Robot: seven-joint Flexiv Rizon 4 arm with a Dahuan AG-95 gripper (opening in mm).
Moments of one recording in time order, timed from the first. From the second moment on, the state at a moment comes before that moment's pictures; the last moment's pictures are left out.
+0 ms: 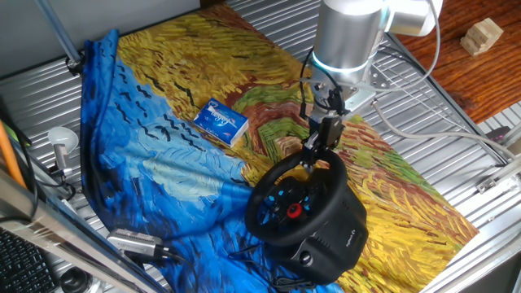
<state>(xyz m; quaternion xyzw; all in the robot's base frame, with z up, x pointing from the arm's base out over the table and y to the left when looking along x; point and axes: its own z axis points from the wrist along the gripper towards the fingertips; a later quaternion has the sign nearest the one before) 0.309 0.274 0.163 -0.79 0.61 0.02 0.12</state>
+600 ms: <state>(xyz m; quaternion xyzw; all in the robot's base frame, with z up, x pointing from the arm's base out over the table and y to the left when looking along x) 0.313 0.281 0.175 -0.78 0.62 0.04 0.10</state>
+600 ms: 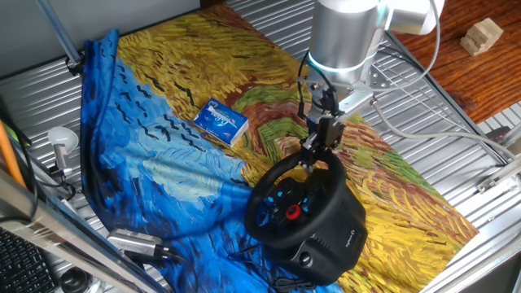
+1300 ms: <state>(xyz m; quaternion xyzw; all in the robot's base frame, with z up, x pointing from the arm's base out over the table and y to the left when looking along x) 0.308 0.283 0.196 -0.77 0.63 0.06 0.09</state>
